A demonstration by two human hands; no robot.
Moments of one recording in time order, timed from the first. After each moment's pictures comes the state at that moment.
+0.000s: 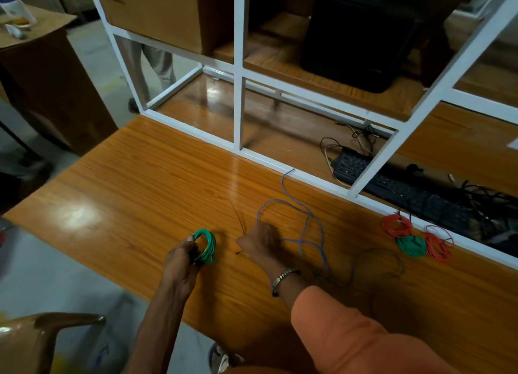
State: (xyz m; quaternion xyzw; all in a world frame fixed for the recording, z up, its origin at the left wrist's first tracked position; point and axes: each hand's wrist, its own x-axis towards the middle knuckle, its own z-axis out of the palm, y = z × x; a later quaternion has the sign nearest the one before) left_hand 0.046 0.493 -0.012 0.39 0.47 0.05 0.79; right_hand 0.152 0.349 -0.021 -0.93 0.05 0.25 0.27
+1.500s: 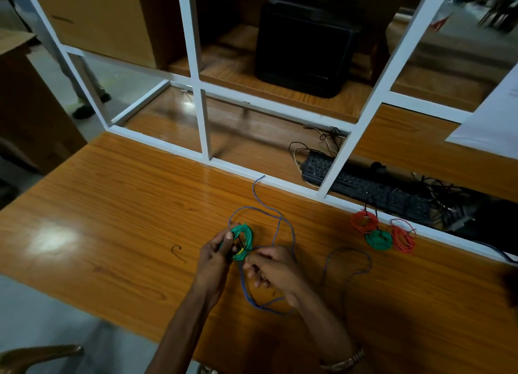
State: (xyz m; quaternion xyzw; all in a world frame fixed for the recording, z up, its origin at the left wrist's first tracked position) left_hand 0.085 0.368 0.019 0.50 0.18 0.02 0.85; right_hand 0.097 0.221 0.088 -0.76 0.06 0.33 0.56
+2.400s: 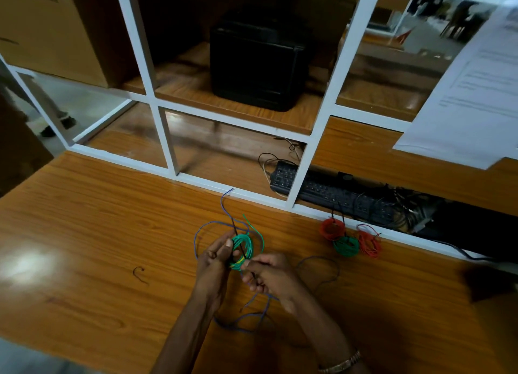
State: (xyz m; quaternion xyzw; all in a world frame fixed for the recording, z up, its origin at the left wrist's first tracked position) left_hand 0.122 0.290 0.029 0.44 0.20 0.00 0.87; right_hand 0.123 0.147 0.085 -0.71 0.10 0.30 0.62
